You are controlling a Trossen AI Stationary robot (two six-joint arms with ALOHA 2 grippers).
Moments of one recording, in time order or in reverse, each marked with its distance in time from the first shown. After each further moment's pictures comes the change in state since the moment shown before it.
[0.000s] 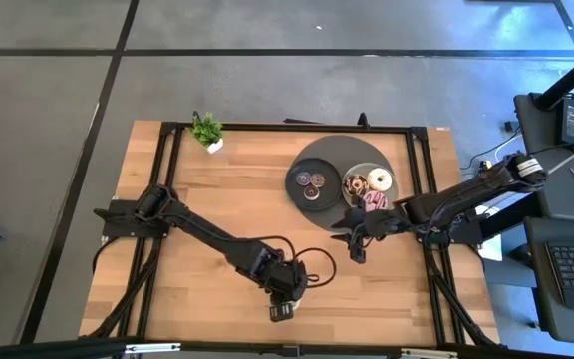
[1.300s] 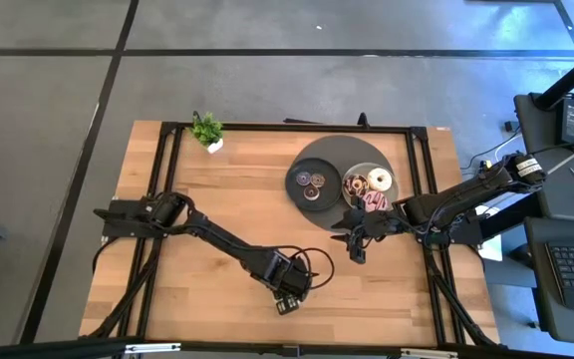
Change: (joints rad) left arm 0.020 0.143 -0.001 -0.070 -0.059 -0.144; right arm 0.000 0.016 0.000 -0.002 0.002 -0.007
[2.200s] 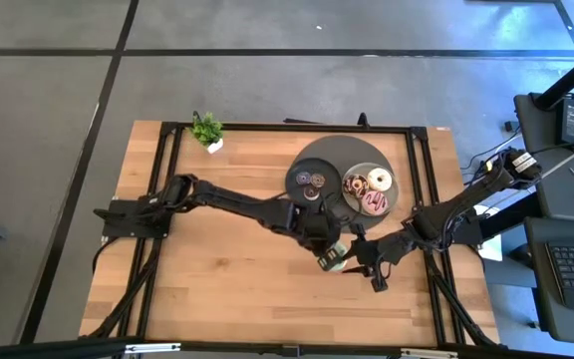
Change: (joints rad) left arm 0.239 -0.005 0.221 0.129 0.006 0.031; right arm 0.222 -0.004 0.000 0.072 -0.097 -0.154
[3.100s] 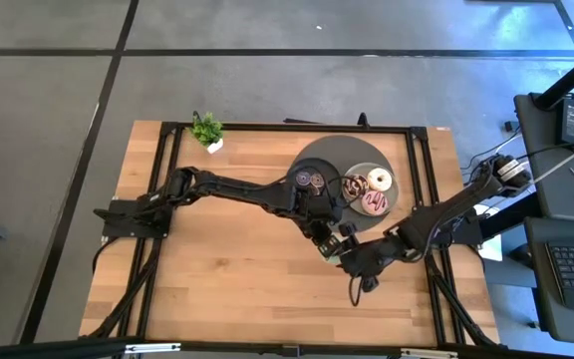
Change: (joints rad) left arm 0.098 0.000 0.014 -0.031 0.185 0.034; right arm -0.002 0.183 0.242 -0.327 0.108 -0.206
